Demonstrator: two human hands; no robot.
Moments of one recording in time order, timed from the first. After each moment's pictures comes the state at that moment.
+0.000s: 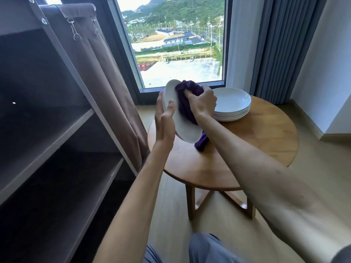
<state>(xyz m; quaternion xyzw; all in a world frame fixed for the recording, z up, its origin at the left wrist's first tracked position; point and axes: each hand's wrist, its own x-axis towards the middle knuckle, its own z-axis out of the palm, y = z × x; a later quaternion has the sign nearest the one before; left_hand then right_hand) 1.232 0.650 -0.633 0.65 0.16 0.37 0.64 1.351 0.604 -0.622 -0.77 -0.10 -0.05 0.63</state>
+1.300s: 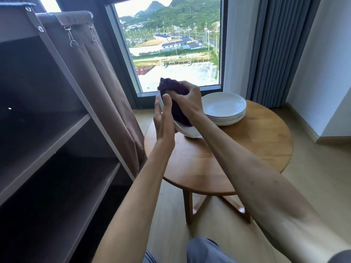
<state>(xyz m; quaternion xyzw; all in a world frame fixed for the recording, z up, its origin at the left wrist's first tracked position) 1.249 0.639 -0.625 0.63 0.21 0.36 0.66 1.343 0.601 -0.605 -0.64 -0.30 0.02 0.71</state>
